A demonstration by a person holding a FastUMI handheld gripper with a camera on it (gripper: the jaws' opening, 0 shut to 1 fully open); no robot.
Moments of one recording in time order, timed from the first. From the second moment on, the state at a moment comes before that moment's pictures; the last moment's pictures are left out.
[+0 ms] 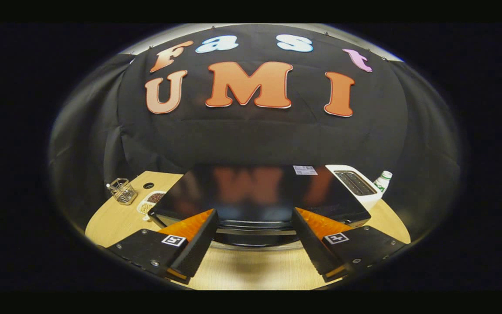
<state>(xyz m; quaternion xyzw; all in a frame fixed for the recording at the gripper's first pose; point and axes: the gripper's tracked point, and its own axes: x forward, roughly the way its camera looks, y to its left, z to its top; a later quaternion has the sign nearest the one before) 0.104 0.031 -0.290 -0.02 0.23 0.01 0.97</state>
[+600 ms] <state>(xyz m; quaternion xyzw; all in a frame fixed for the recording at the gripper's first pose) 0.094 0.027 -0.297 -0.01 0.26 0.02 0.97</state>
